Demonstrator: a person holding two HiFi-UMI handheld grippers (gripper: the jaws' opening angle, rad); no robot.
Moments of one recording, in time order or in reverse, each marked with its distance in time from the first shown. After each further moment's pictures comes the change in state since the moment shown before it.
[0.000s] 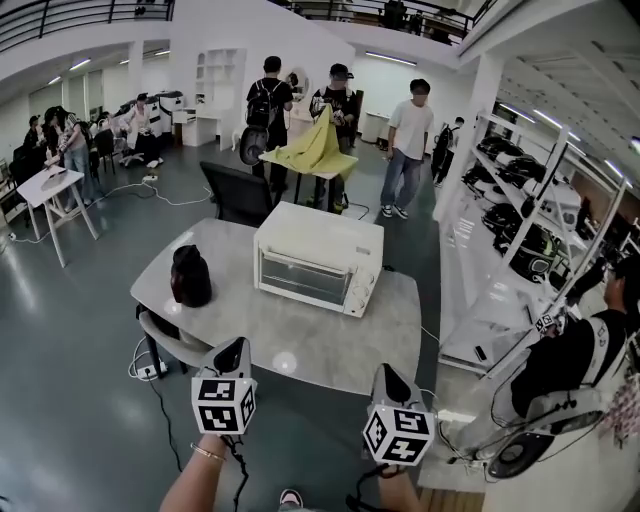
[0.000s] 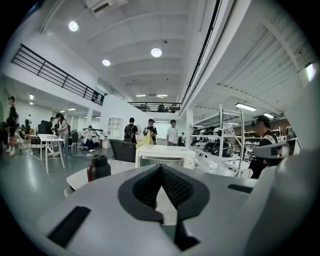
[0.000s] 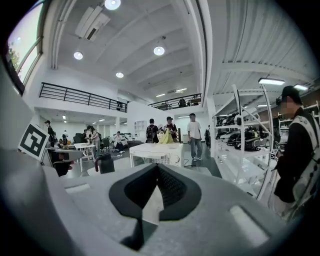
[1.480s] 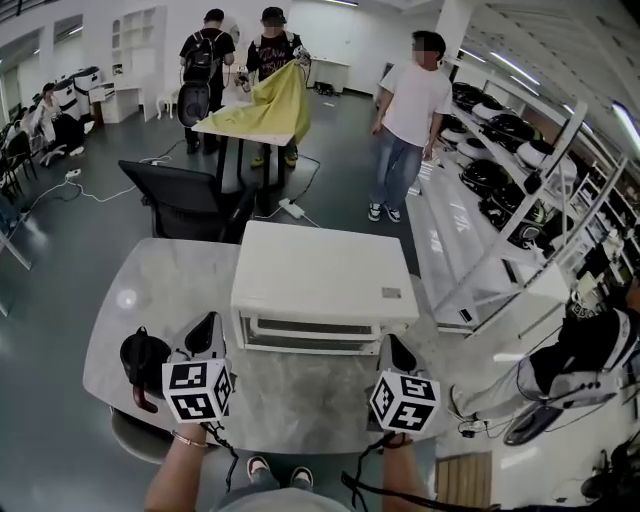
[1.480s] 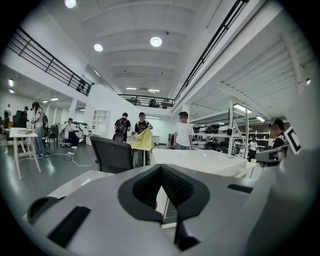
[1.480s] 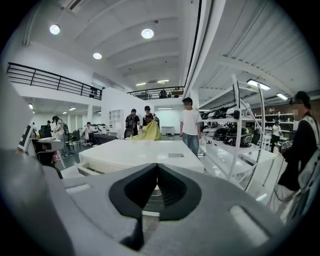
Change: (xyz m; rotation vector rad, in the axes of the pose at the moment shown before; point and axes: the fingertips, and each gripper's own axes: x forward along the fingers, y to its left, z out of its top) left arm 0.360 0.174 0.063 0.000 0.044 -0.160; right arm 0.347 -0.008 0.036 0.053 0.108 -0.285
